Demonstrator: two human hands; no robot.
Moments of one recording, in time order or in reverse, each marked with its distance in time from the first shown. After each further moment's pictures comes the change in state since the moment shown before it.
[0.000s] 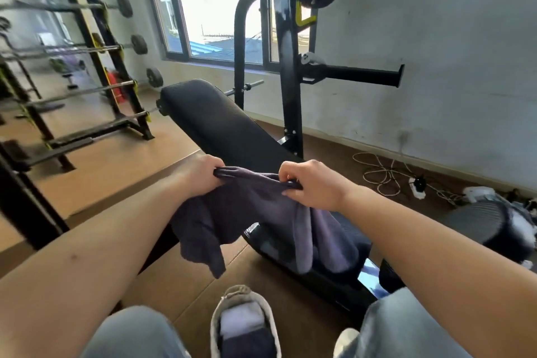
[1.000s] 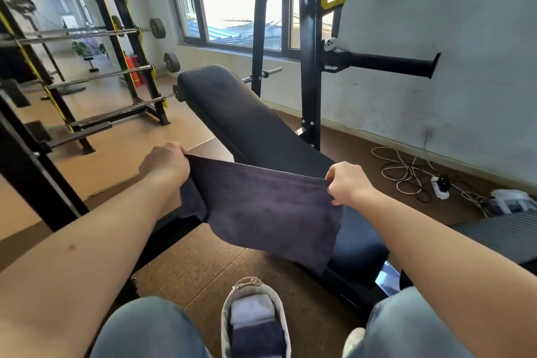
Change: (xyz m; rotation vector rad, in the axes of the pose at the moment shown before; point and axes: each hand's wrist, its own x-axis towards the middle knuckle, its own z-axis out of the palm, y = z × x) left_hand -0.004 -0.069 -0.002 0.044 0.227 -0.661; right_hand 0.024 0.047 0.041 0.085 -0.025 0.769
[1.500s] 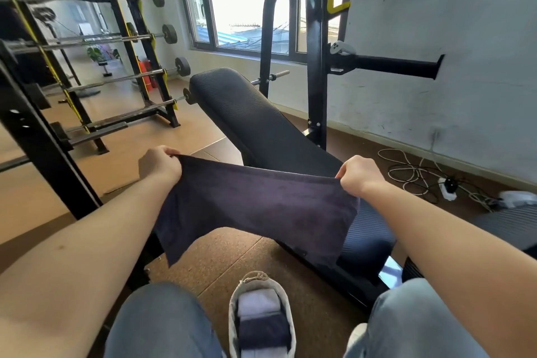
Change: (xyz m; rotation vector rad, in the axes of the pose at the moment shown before) left_hand -0.026 -0.031 -0.012 -0.546 0.107 -0.246; right_hand -0.020 0.003 -0.016 0.011 0.056 0.024
